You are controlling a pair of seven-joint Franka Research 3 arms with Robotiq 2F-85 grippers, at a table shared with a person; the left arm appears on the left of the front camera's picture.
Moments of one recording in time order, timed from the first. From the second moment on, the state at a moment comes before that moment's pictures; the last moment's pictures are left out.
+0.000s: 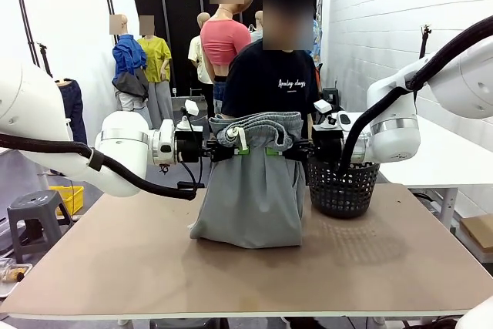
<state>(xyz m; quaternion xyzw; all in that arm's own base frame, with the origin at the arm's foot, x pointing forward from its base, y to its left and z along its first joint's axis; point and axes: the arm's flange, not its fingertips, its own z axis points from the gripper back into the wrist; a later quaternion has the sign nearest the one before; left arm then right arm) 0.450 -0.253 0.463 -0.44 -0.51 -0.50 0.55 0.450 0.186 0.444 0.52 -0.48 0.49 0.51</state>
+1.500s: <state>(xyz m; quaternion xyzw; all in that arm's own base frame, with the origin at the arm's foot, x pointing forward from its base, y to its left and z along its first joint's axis) 0.450 -0.253 0.463 -0.44 -0.51 -0.50 0.55 0.450 0.186 0.444 0.52 -0.48 0.49 0.51</state>
